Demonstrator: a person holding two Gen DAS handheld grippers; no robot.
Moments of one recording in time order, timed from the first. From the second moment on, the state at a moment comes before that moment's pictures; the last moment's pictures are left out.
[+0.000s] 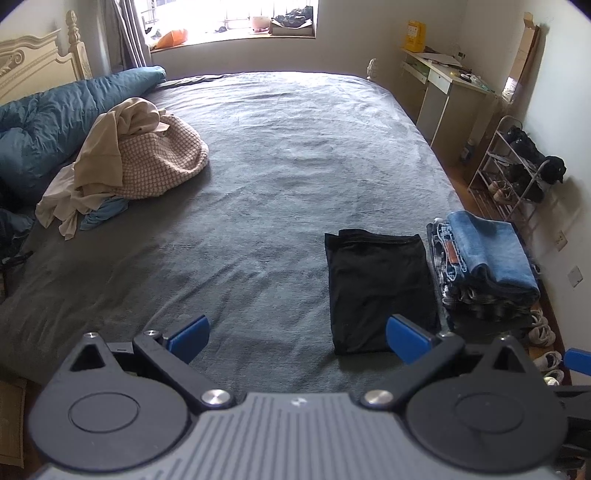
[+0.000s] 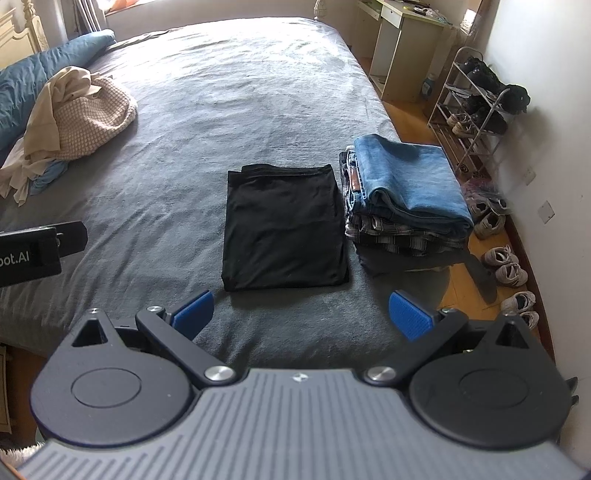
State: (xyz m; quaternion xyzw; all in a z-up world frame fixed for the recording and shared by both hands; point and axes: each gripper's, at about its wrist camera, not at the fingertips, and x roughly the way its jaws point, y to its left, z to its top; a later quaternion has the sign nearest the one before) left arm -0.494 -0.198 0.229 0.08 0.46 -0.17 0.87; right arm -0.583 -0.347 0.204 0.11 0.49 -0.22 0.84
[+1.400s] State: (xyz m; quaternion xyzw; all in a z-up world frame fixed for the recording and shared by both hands) left arm -0.464 -0.203 0.224 0.07 0.47 -0.16 0.86; right arm -0.559 -0.355 0.202 0.11 0.49 -0.23 0.83
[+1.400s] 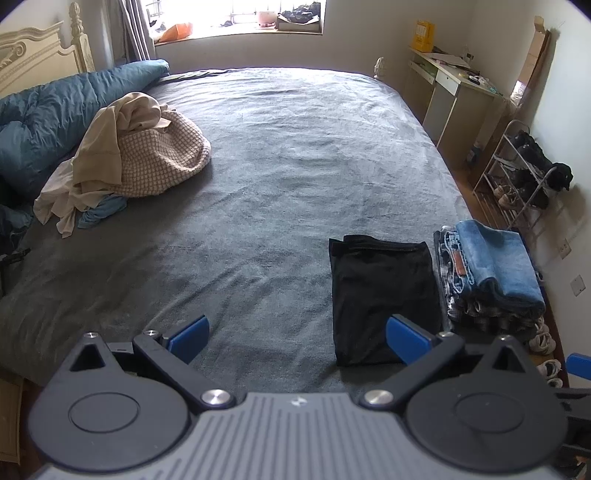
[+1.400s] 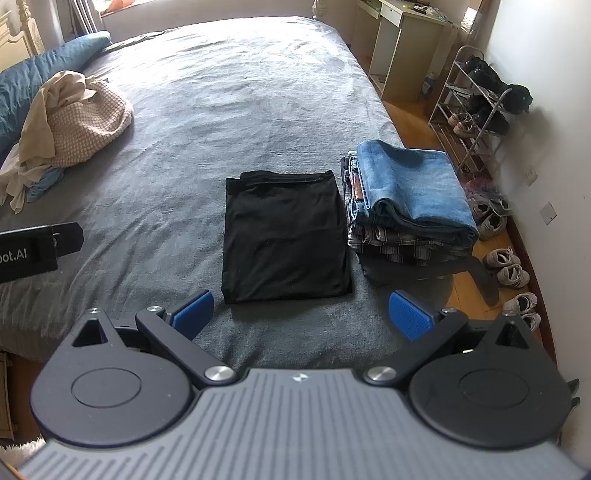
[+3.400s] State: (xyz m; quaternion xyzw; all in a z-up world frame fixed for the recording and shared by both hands) left arm -0.444 -0.213 0.216 0.08 0.49 -0.16 0.85; right arm -0.542 -0.367 0.195 0.11 0.51 -0.23 0.83
